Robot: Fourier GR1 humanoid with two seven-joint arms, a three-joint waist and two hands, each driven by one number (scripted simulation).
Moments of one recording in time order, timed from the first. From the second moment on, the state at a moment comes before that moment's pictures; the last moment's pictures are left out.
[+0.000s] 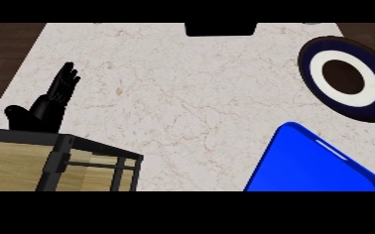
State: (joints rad) left arm -0.14 0.33 0.03 -1.45 0.10 0.00 -0.07; right arm 0.03 -0.91 -0.65 -0.75 0.11 -0.05 -0.80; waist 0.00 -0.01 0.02
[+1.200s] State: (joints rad) left arm -0.21 0.29 0.04 -1.39 0.06 -0.03 -0.08; right arm -0.49 -0.83 -0.39 -0.57 0.28 -0.06 -0.66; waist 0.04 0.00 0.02
